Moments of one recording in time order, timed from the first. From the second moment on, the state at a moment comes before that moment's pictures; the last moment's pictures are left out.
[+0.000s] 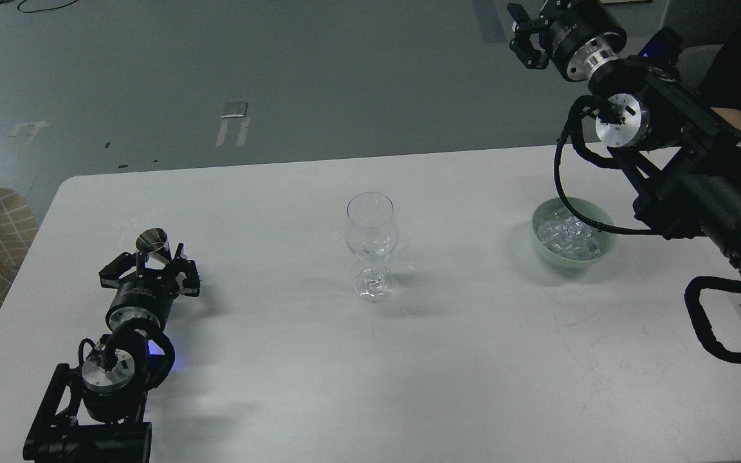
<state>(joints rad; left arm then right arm) -0.14 -0.04 -1.76 -1.04 0.16 -0.10 0.07 1.06 -0.17 0.84 0.62 -0.31 0.08 0.21</state>
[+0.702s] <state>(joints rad) -0.15 -0.04 -1.76 -1.04 0.15 -0.14 0.05 1.06 -0.17 0.84 0.62 -0.31 0.07 0.21</state>
